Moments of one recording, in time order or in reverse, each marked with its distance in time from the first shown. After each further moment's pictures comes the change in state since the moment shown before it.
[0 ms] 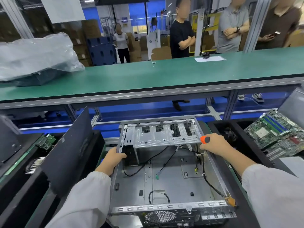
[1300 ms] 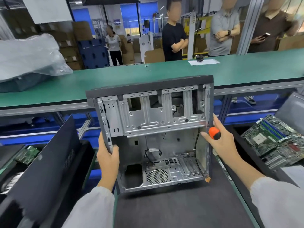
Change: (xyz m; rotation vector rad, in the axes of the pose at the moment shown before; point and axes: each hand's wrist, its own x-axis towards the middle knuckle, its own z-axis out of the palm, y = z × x) left_hand 0.028 0.031 0.039 -0.340 0.560 0.647; right_hand 0.027 0.011 -0.013 0.512 0.527 -0.564
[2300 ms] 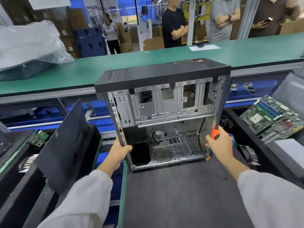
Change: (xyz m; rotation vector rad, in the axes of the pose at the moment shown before) left_hand -0.019 -0.036 -0.039 0.097 -0.566 -0.510; right_hand -0.082 0.018 0.032 -0.133 0.122 0.490
